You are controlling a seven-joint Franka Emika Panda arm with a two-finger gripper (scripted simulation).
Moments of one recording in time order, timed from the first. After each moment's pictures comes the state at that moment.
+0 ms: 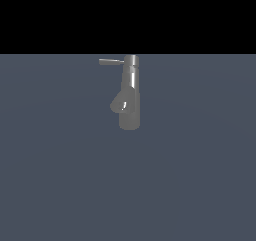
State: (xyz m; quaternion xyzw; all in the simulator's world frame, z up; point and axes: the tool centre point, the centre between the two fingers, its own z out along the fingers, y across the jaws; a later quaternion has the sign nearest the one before) arm -0.243 -0.008 0.493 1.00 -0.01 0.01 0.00
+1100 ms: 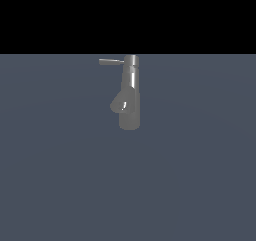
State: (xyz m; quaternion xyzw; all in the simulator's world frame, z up) arm -0.209 -0.029 0.504 1.00 -0.09 0.01 -0.02
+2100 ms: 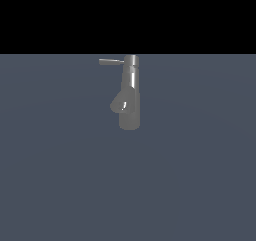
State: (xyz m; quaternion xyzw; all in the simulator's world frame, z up) arm -0.062 -0.018 0.478 0.94 -0.33 -0.04 -0.10
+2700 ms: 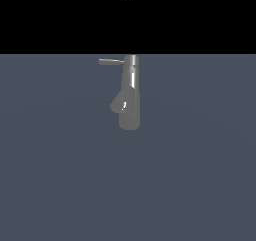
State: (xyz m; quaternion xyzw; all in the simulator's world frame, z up) arm 0.030 -0.003 0.428 0.87 -0.48 -0.07 -0.10
